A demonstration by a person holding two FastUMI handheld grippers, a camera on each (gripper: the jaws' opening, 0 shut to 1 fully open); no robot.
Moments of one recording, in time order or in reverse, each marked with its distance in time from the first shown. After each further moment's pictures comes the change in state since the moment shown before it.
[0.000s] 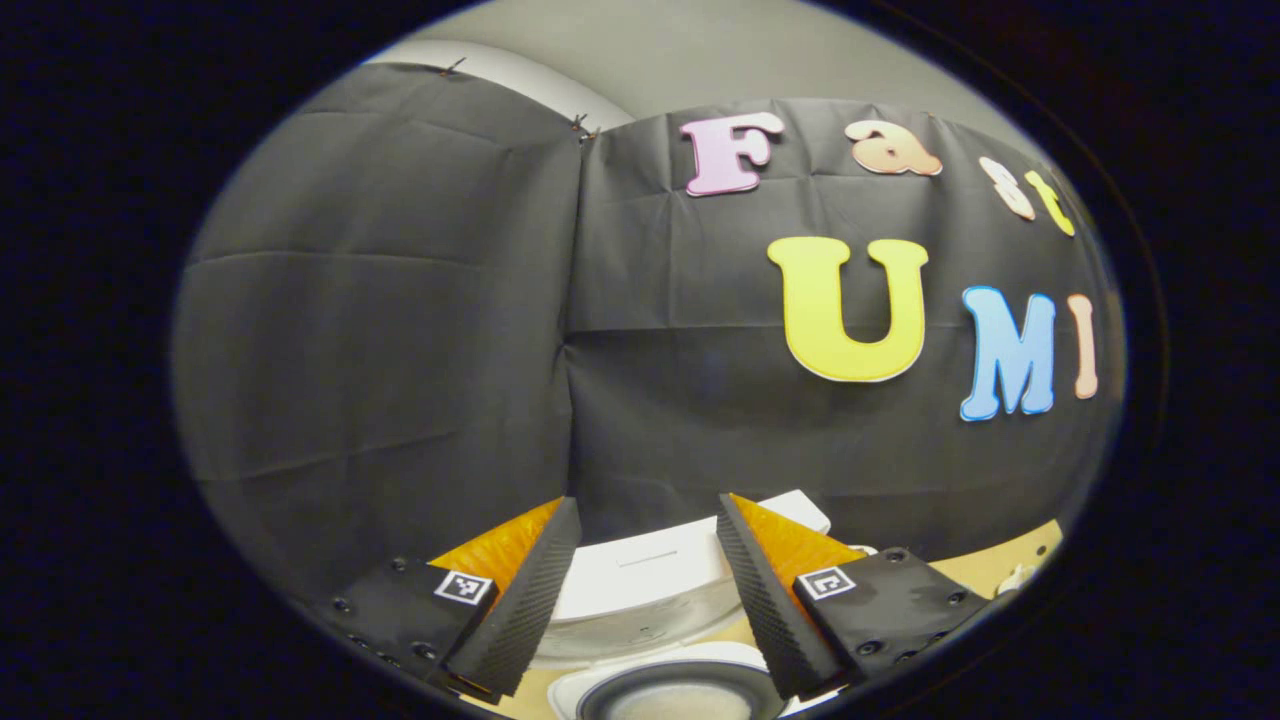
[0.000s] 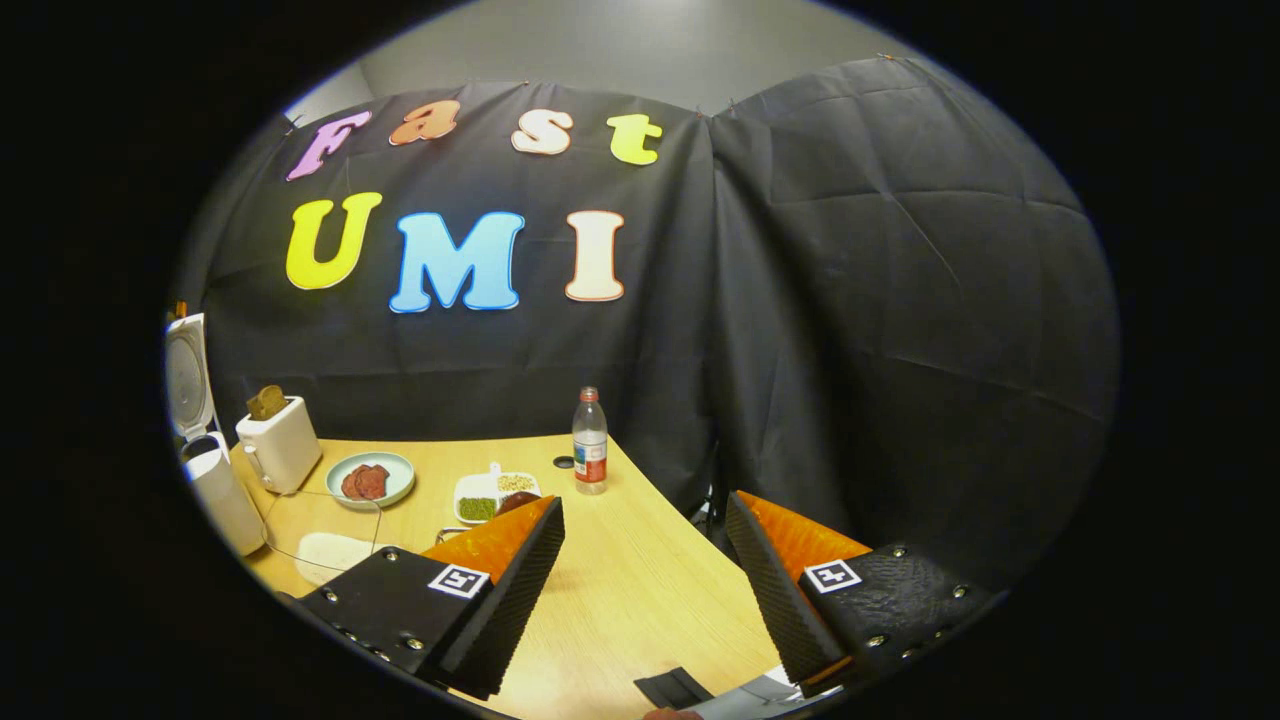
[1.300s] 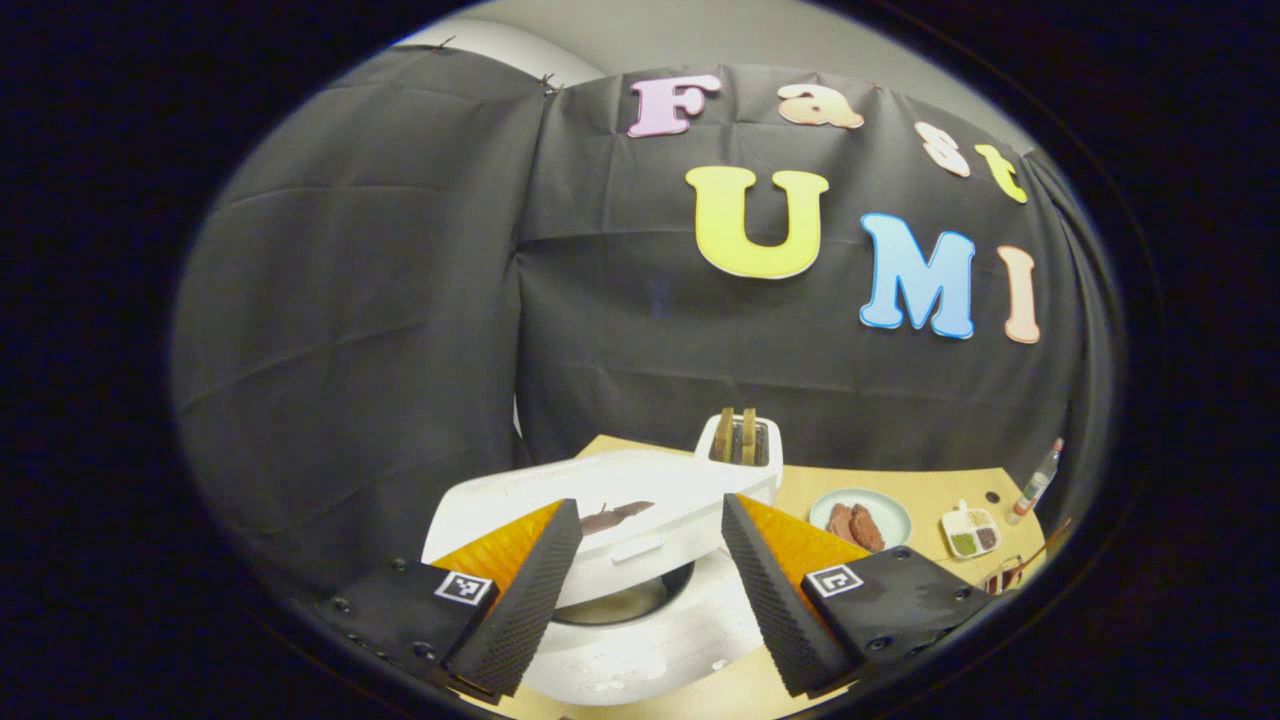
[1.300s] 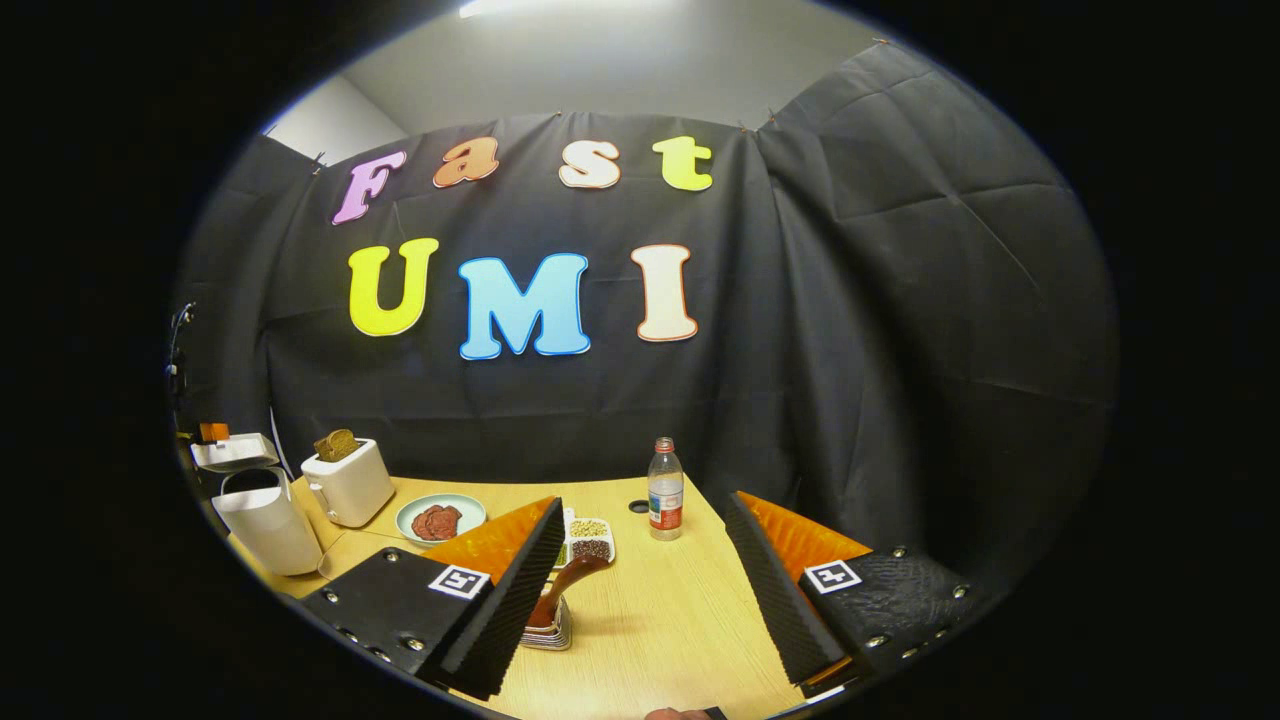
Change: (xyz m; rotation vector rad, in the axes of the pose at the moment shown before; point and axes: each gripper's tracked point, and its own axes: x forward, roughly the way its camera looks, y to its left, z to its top) left arm -0.167 -0.097 -0.154 -0.047 0.225 -0.148; right arm 0.029 0.027 0.040 0.029 -0.070 0.245
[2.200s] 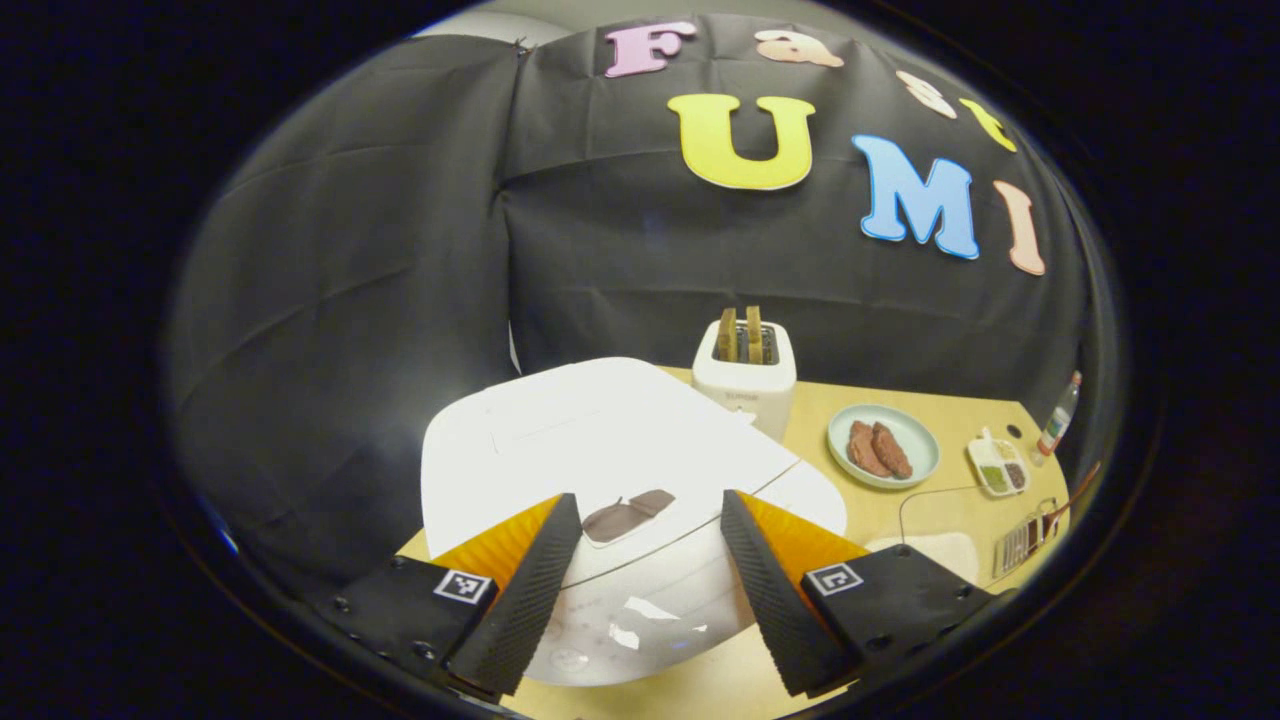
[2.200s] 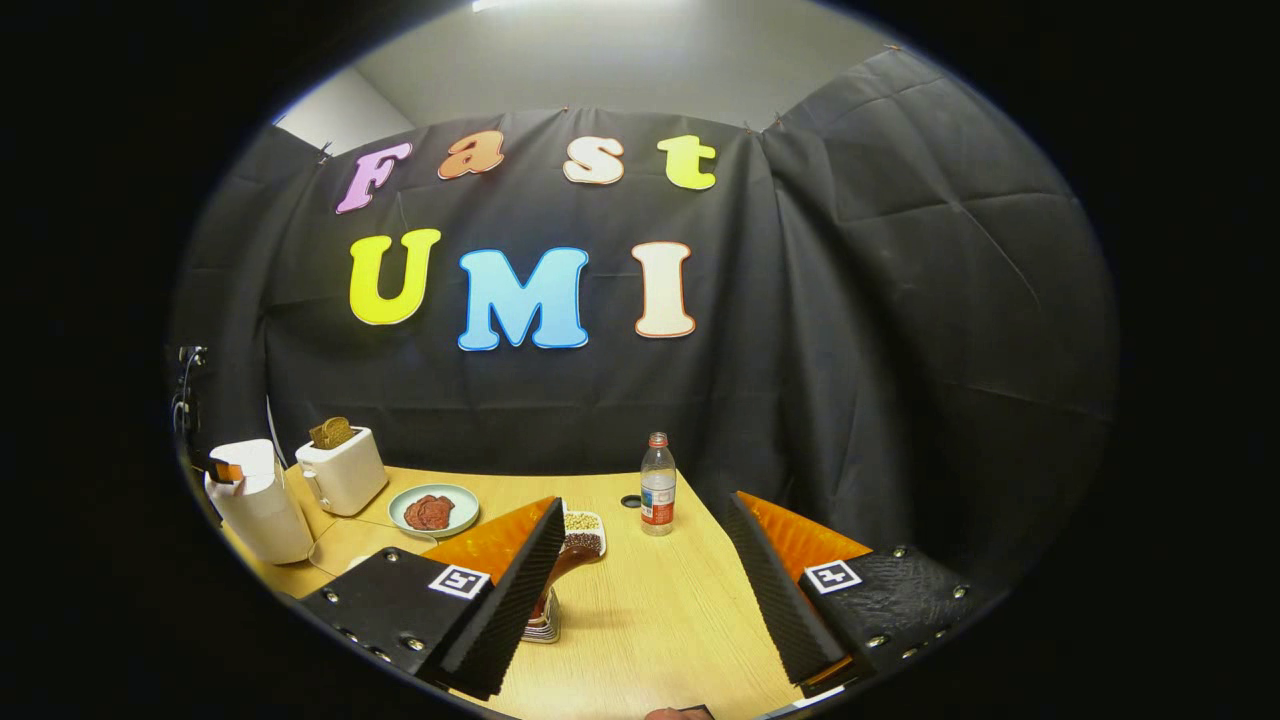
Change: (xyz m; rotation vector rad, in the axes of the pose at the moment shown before) left arm 0.023 -0.003 -0.086 0.040 0.177 0.026; right arm -0.006 -0.004 -0.004 -0.022 0.005 -0.017
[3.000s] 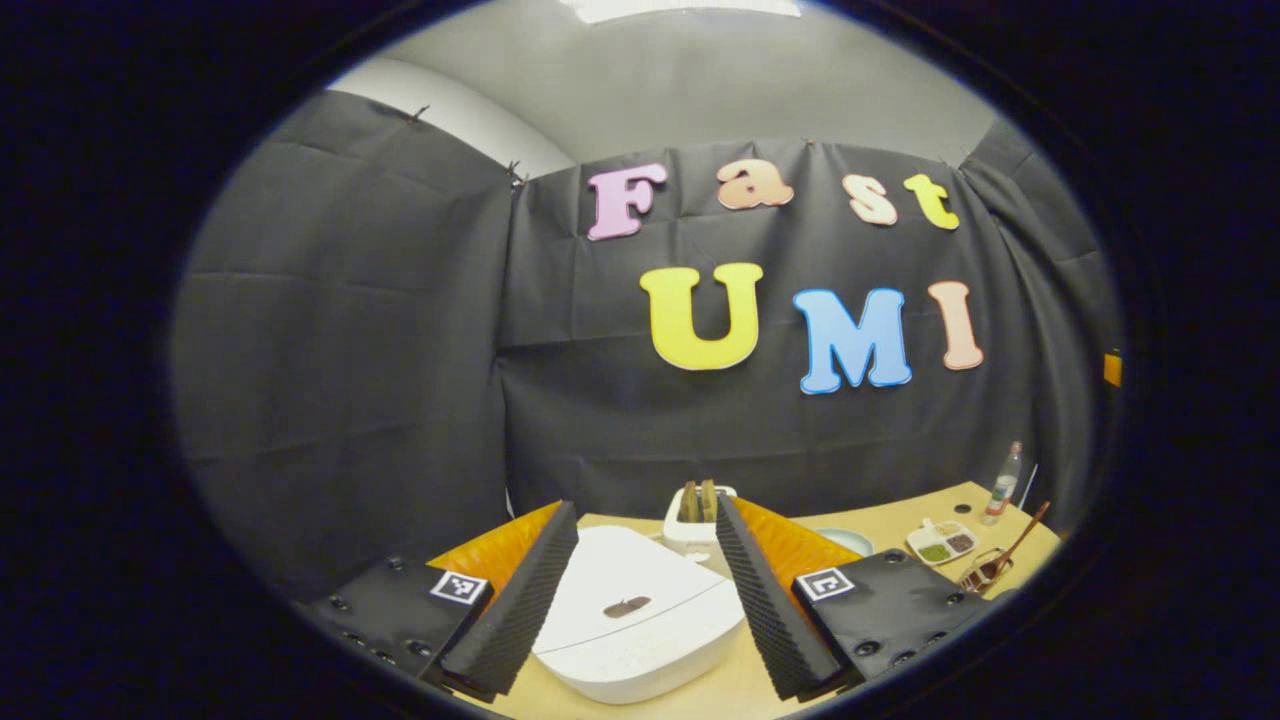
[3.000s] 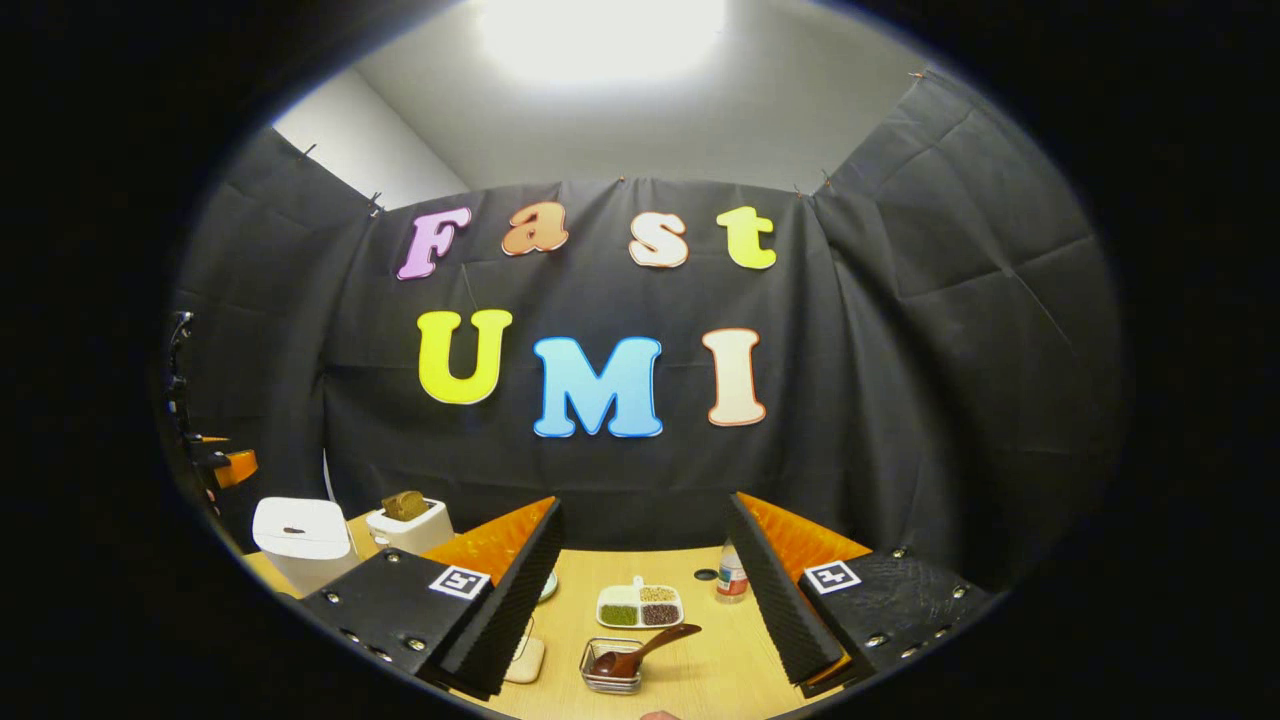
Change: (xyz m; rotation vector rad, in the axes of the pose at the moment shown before) left arm -0.191 -0.002 0.133 0.072 -0.506 -0.093; right arm -0.033 0.096 0.110 0.003 -0.244 0.178
